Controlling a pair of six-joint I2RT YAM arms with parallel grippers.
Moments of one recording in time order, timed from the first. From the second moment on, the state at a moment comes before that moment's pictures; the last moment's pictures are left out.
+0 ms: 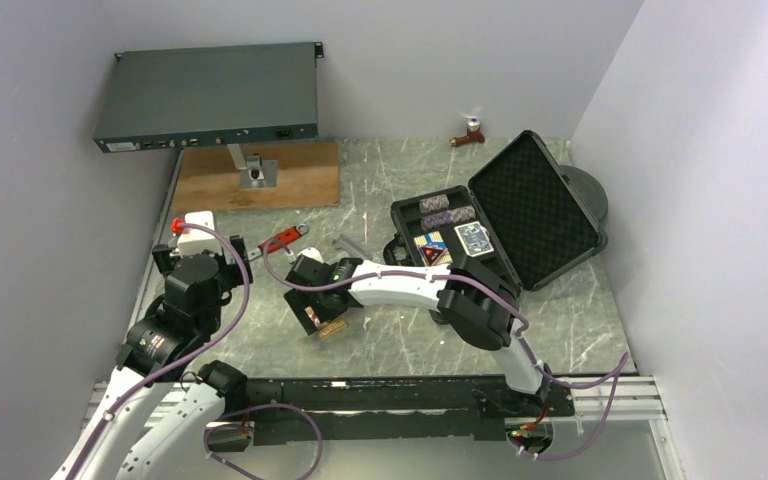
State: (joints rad) left arm -0.47 0.51 0.80 -0.67 -0.66 -0.18; right arm 1.17 2.09 1.56 -0.57 0.15 0.50
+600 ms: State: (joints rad) left arm -0.47 0.51 0.80 -0.68 -0.71 -0.20; right arm 1.18 2.13 1.59 -0.60 0.16 0.50
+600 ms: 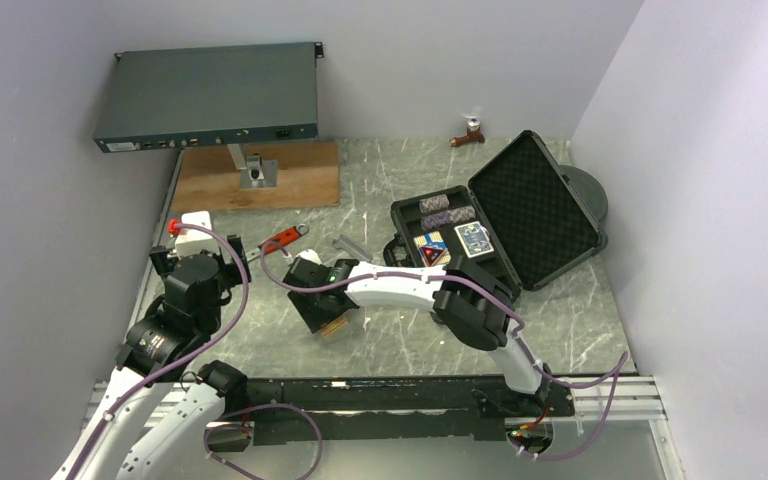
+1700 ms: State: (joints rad) left arm -0.47 0.50 0.80 -0.68 -0.70 -0.20; right arm 0.93 1.69 1.51 -0.93 0.57 1.01
